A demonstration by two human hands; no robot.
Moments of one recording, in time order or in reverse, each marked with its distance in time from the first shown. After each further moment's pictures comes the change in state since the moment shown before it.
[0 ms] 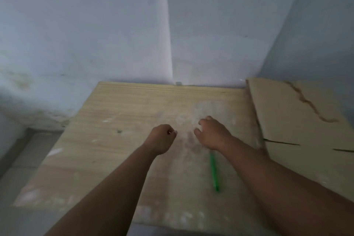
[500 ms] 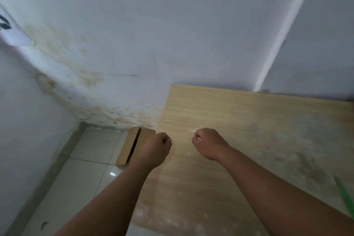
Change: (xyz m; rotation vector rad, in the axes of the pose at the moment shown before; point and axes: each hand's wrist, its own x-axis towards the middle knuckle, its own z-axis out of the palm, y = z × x) left_hand 0.002 -0.317 -0.226 0.046 0.088 -0.102; right_hand 0.103 -0.359 0.102 0.211 -0.087 -0.090
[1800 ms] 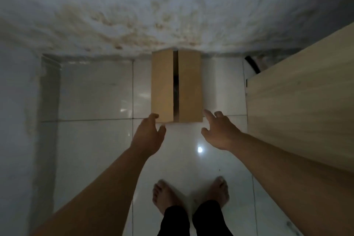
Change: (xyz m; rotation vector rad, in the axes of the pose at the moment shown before) left_hand 0.273 -0.603 0.095 -0.044 -0.384 -0.220; right_hand 0.320 -0.142 0.535 0.007 -0.458 0.405
